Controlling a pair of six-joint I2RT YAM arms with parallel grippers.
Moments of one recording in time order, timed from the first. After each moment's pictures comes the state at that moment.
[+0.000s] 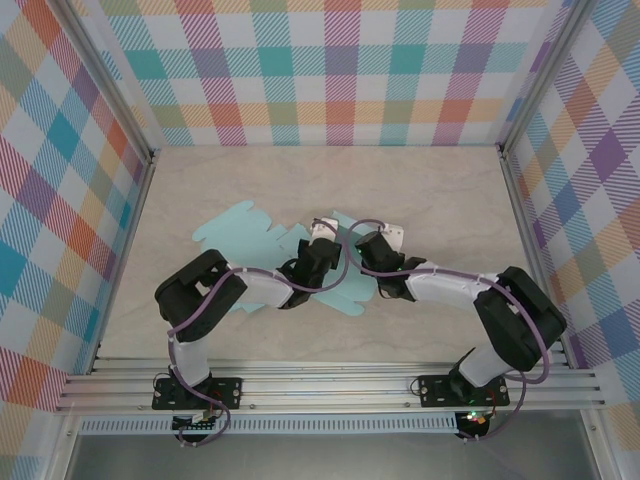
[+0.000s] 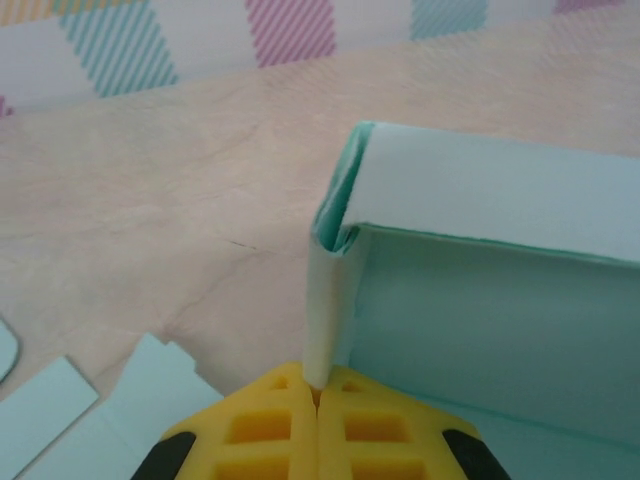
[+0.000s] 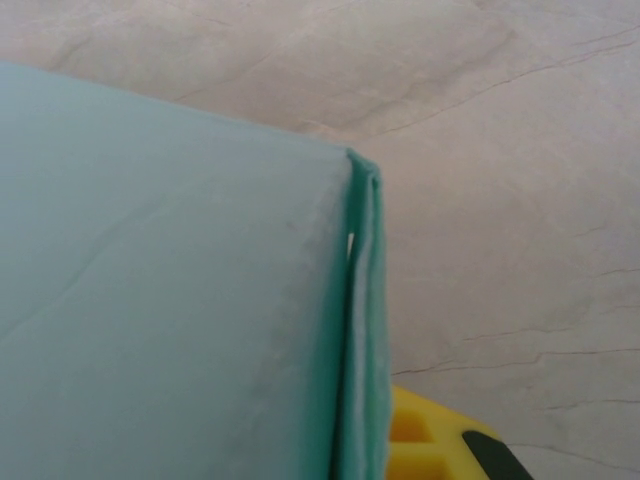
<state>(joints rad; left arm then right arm) -0.87 1.87 0.89 0.54 -0.71 -0.23 0.74 1.54 0.76 -0.13 0.47 0.77</state>
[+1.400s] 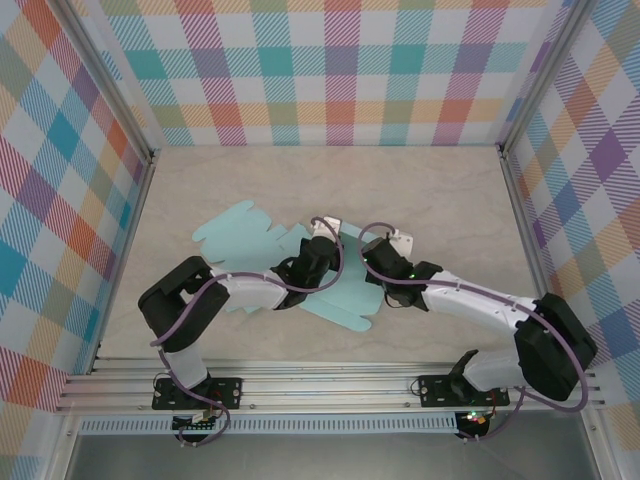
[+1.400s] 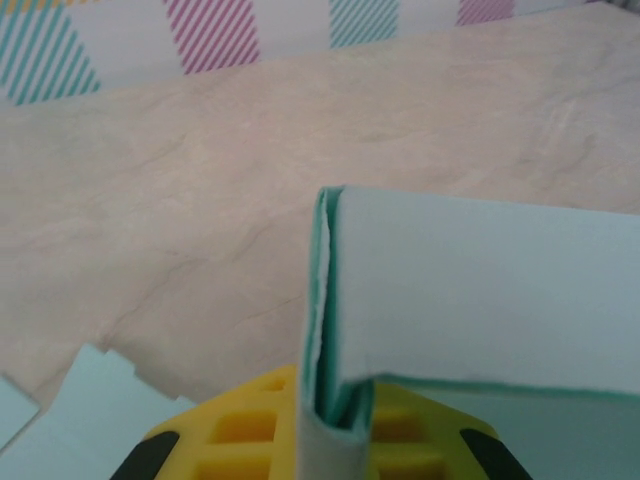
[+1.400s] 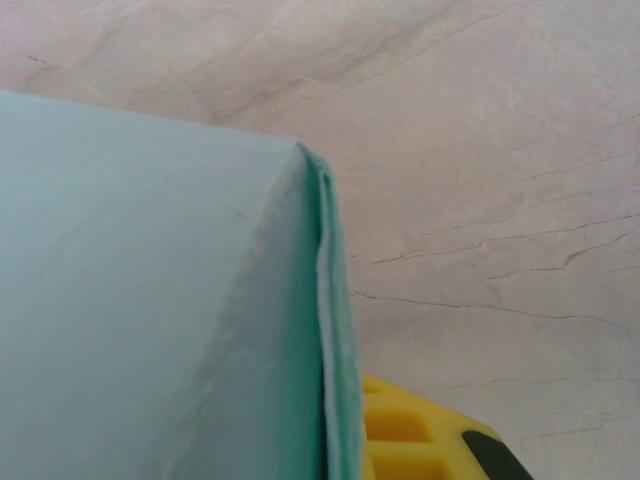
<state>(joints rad) -0.88 1.76 0.87 0.45 -0.57 -0.22 0.80 1.34 0.75 -0.39 0.46 0.89</state>
